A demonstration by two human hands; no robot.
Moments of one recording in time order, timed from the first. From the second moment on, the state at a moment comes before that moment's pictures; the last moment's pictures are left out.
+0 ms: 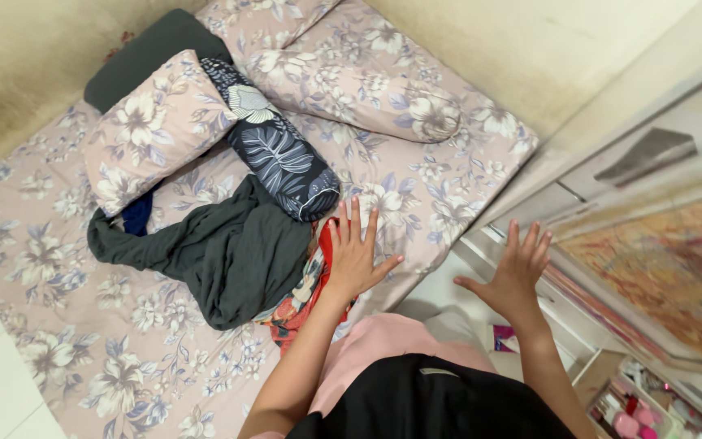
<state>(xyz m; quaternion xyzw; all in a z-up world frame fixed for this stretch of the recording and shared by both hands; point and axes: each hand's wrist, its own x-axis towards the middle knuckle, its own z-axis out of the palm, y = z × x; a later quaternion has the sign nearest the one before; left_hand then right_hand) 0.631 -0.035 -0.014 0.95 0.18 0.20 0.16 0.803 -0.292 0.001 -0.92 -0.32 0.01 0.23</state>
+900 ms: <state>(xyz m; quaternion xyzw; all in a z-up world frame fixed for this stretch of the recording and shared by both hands) 0.888 0.072 -0.121 0.90 0.37 0.13 0.20 1.117 0.004 -0.201 -0.87 -0.45 0.13 0.14</state>
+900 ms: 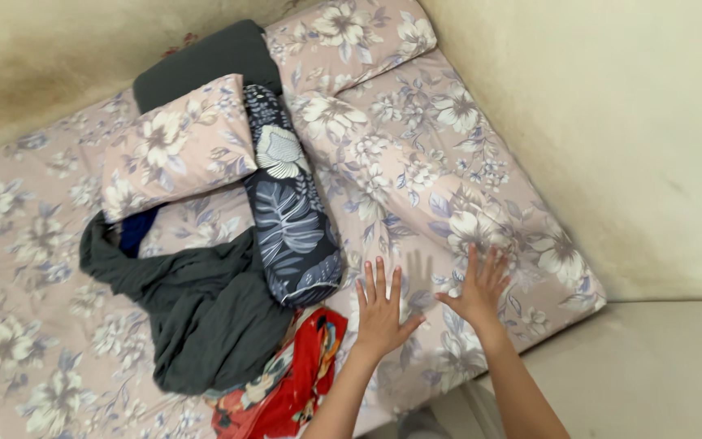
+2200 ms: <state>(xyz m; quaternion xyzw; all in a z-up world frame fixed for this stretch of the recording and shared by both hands) 0.863 0.066 -0.216 0.83 0.48 0.07 0.27 1.190 0.124 -0.391 -0.85 -0.48 0.21 0.04</state>
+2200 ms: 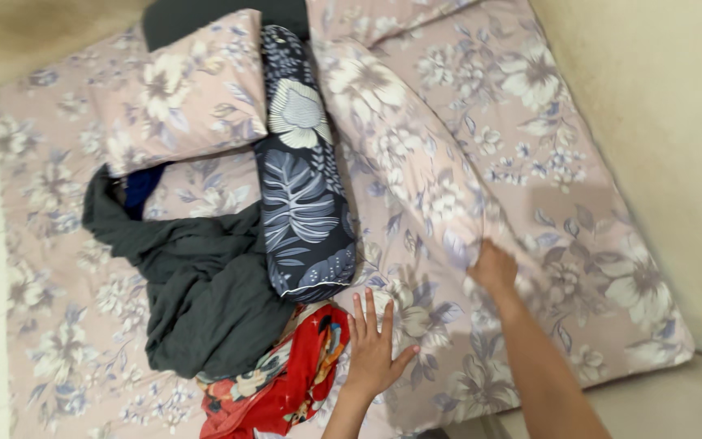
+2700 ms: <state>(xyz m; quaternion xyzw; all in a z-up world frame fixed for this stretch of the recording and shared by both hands) 0.786 0.032 -0.120 0.79 0.54 0.12 0.25 1.068 0.010 -0.220 -0.86 -0.41 0.23 0.20</state>
